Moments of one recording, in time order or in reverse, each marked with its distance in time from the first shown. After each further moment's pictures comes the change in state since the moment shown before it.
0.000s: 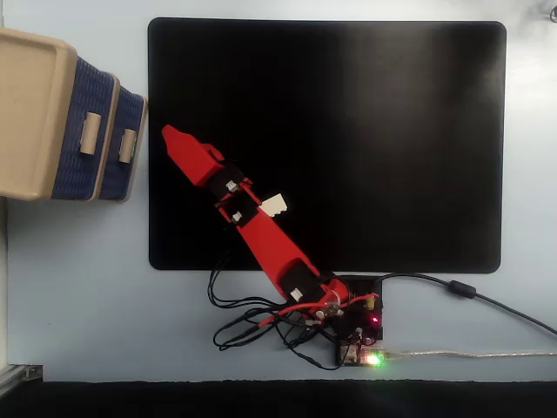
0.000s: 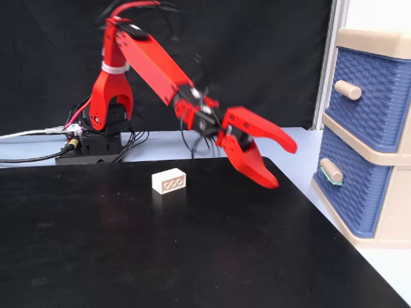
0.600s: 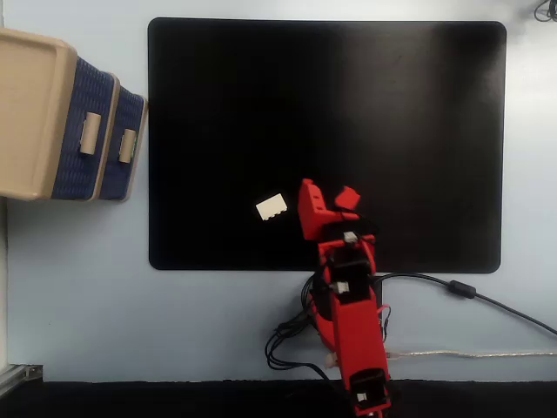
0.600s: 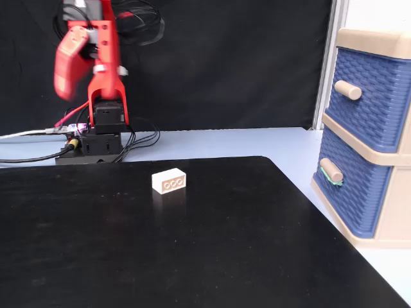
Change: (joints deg) arm 27.9 49.3 -7.6 100.9 -58.9
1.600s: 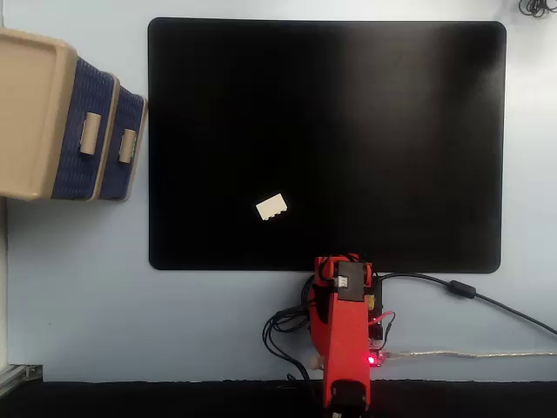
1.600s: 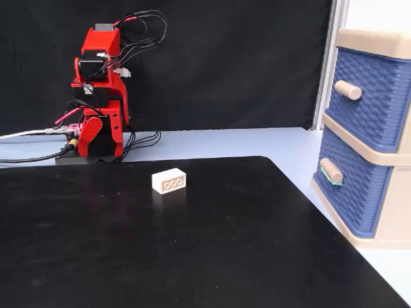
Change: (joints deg) arm 22.8 10.9 44.6 13.9 -30.2
